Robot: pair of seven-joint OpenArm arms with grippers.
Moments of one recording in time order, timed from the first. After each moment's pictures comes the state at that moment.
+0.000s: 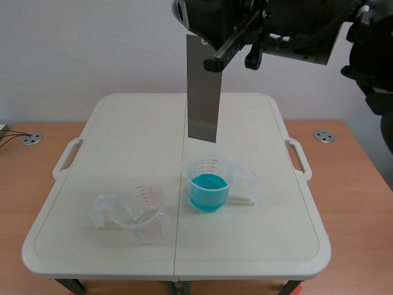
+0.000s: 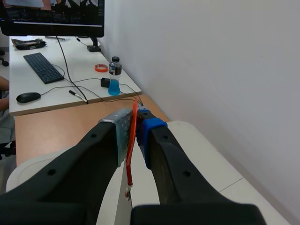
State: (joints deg) left arm 66.3 -47.5 -13.5 96.9 2.9 -3.4 0.5; right arm 13.5 17.6 -12.9 102.5 26.7 45.3 -14.3
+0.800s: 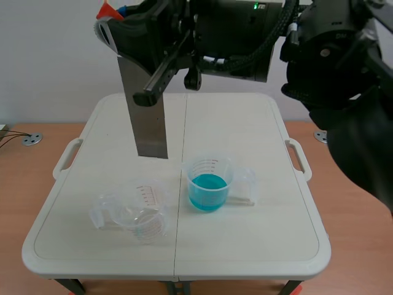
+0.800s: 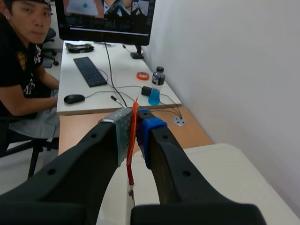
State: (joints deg) left arm 55.7 -30.5 4.2 78.0 7.1 -15.5 -1.1; right arm 14.5 13.6 -25.2 102.5 24.7 45.3 -12.7
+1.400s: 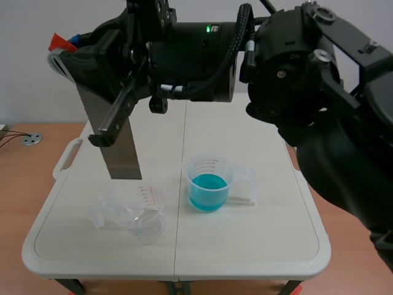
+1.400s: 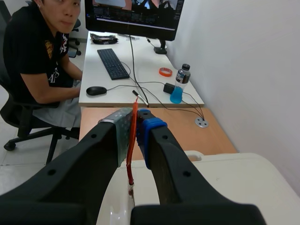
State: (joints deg) left arm 53.3 -30.8 5.8 77.3 7.0 -15.4 -1.1; right arm 14.5 11.6 -32.3 102.5 20.1 43.8 -12.6
